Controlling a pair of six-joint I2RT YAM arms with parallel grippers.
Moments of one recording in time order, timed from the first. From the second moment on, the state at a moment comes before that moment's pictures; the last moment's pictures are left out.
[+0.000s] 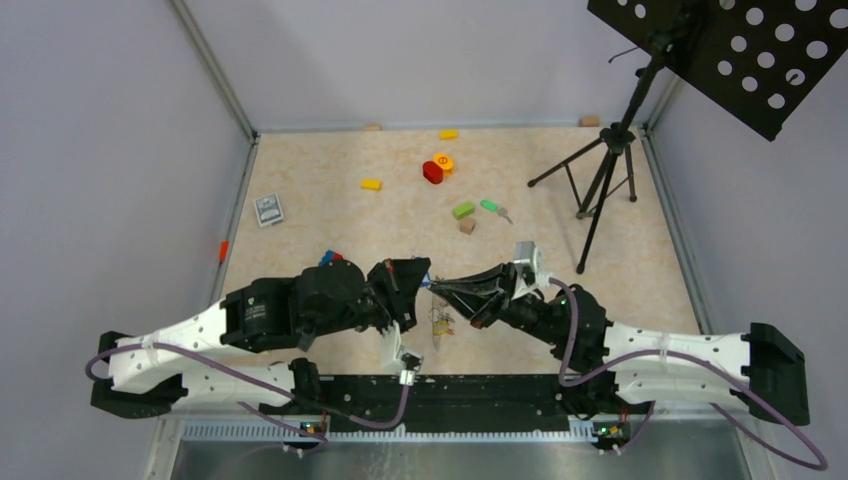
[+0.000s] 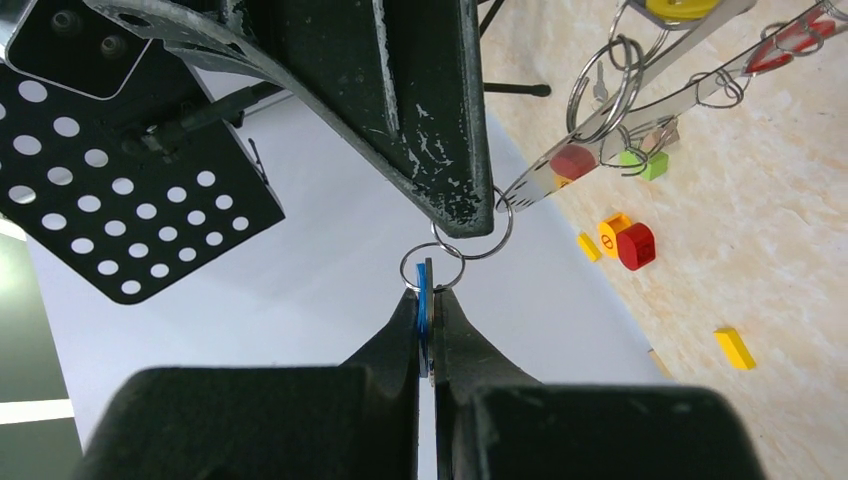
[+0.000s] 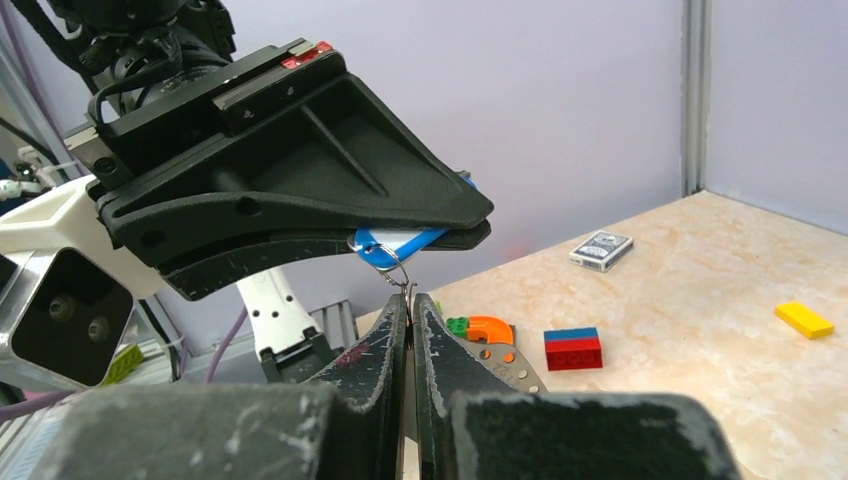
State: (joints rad) left arm -1.33 0.88 1.19 -0.73 -0.17 1.69; right arm 1.23 0.90 0.45 0.88 0.01 0.24
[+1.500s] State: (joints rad) left arm -1.33 0.83 1.03 -0.60 -0.08 1.46; right arm 1.29 0.79 0.37 0.88 0.16 0.13
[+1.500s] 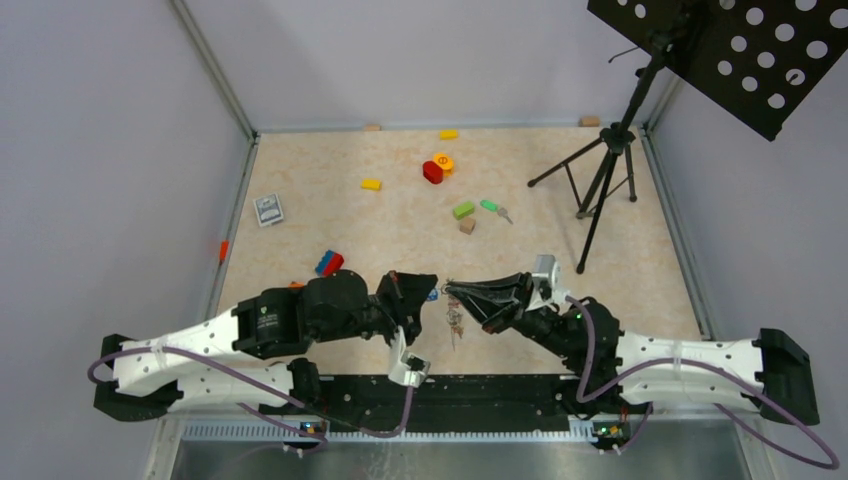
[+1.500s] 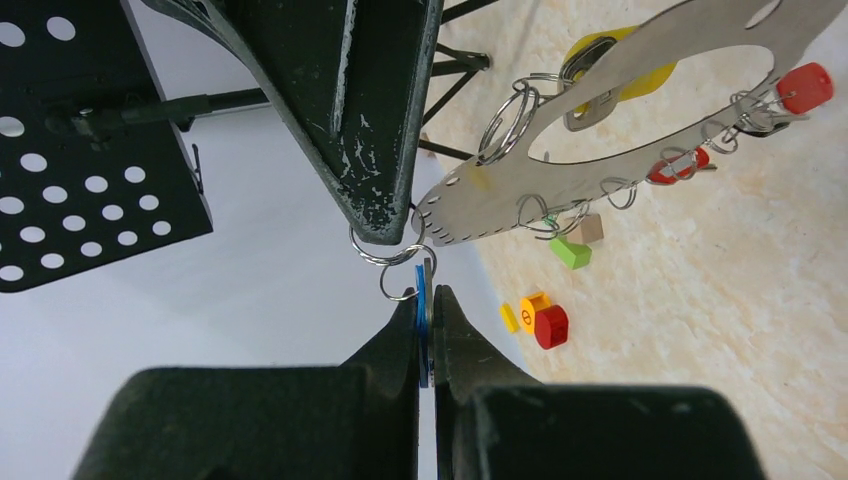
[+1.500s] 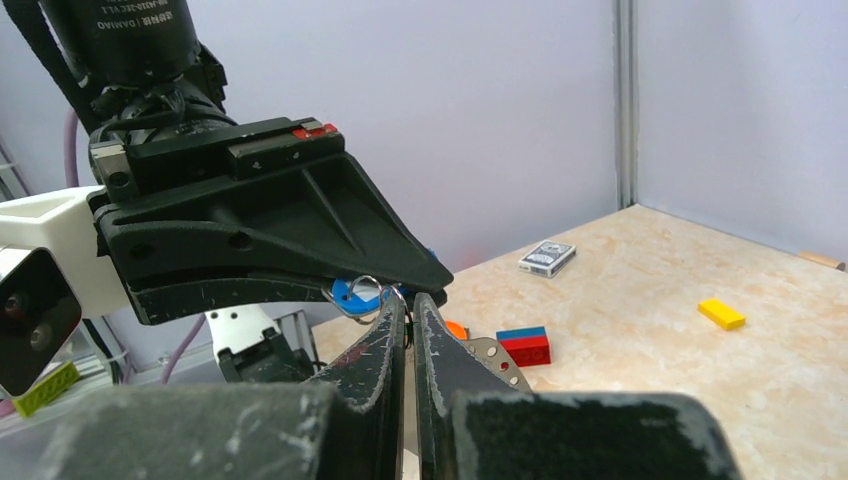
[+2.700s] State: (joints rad) left arm -1.33 0.75 0.83 -0.35 0.11 1.21; right arm 1.30 0.69 0.30 1.08 0.18 0.08
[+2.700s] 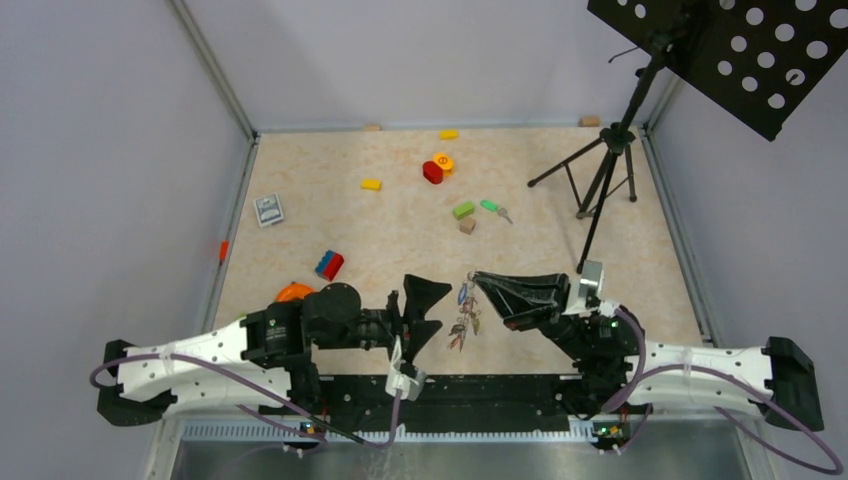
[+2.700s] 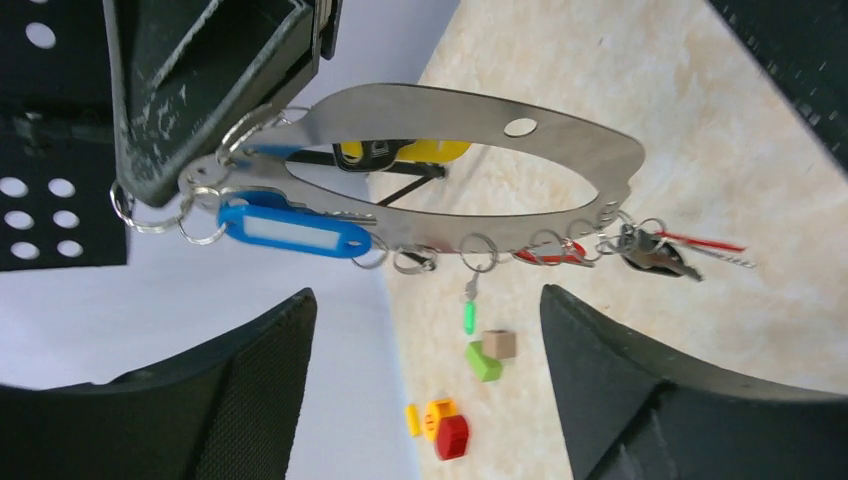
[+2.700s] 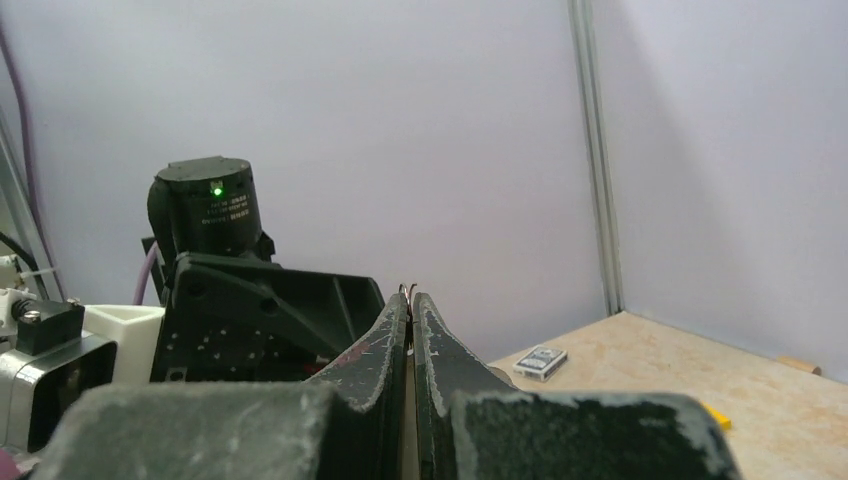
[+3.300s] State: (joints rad) left arm -1.33 0.69 0.77 -0.11 0.22 0.64; right arm 1.30 0.52 0.36 0.77 0.05 0.02
